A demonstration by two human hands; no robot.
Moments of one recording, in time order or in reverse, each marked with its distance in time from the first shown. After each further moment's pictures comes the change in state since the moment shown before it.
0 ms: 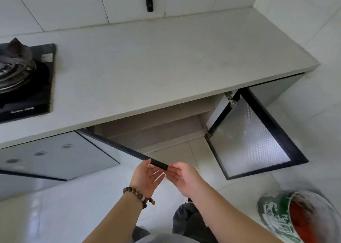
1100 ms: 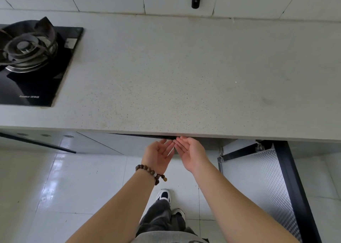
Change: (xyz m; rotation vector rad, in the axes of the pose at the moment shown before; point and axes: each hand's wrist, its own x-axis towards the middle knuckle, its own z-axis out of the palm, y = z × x) left_hand 0.099 0.085 0.154 -0.389 0.036 0.190; right_hand 0.118 -0.199 0.055 -0.037 -0.121 -0.015
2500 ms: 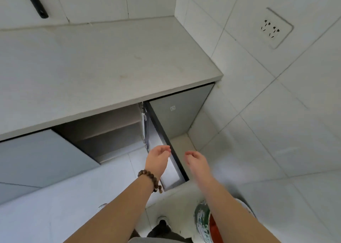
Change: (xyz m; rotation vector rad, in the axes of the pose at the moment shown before) left_hand -0.128 -0.366 0.131 1.195 -0.262 0.240; right_hand -0.208 -0.083 -0.397 -0.585 0.528 -0.379
